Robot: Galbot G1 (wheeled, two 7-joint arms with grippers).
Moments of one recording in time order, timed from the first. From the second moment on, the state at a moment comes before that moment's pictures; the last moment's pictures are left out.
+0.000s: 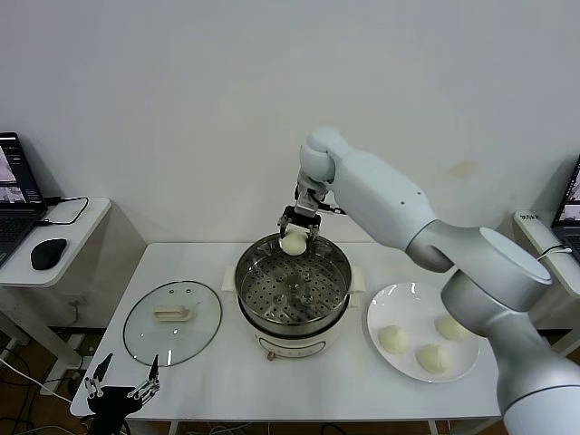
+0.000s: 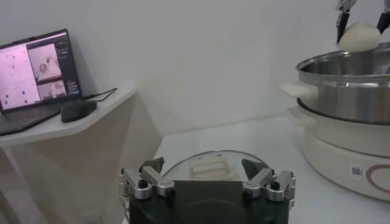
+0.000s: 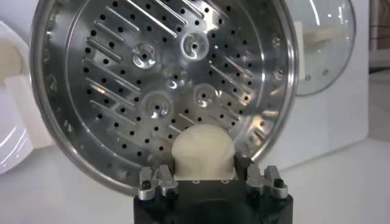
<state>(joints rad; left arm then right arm) 1.85 -1.38 -0.79 -2.17 -0.10 0.10 0.01 0.28 1.45 -0.66 0.79 -0.48 0.74 -1.36</state>
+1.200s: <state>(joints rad) 1.84 -1.39 -0.79 -2.14 -0.10 0.10 0.01 0.21 1.51 -0.64 0.71 -0.64 0.78 -1.25</state>
